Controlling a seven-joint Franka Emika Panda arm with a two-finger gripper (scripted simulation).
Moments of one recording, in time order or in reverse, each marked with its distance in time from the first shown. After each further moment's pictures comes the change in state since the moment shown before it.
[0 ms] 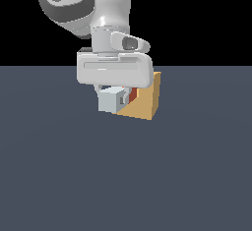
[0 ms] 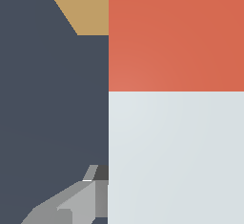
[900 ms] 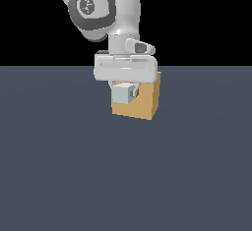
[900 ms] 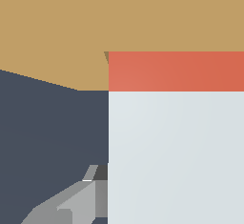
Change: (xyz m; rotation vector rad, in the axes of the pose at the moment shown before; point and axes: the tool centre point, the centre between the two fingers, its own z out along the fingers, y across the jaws) arm 0.080 -0.002 0.000 0.000 0.000 -0.002
